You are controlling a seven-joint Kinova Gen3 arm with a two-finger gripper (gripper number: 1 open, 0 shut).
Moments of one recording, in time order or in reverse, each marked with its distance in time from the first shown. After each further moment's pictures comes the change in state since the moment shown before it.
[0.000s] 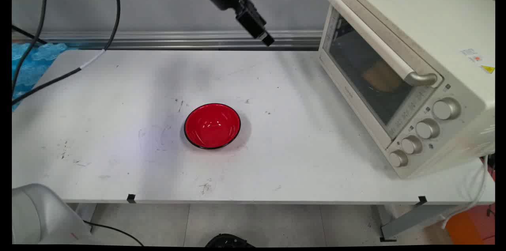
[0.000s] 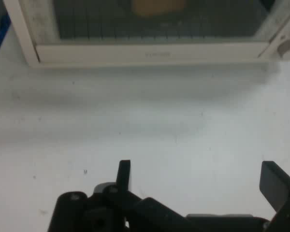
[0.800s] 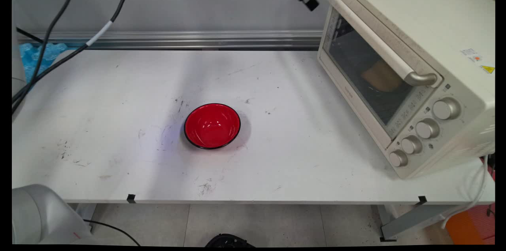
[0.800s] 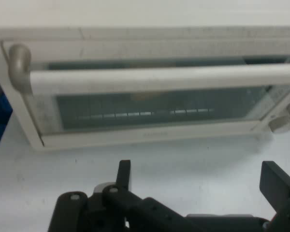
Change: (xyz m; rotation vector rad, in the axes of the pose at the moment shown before) arm 0.093 -0.001 0.006 -0.011 0.079 0.019
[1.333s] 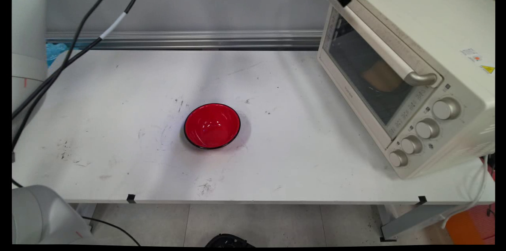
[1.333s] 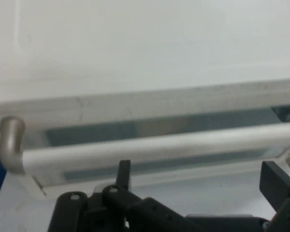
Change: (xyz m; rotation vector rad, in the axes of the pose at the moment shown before) arm 0.047 -0.001 0.050 0.012 0.025 0.042
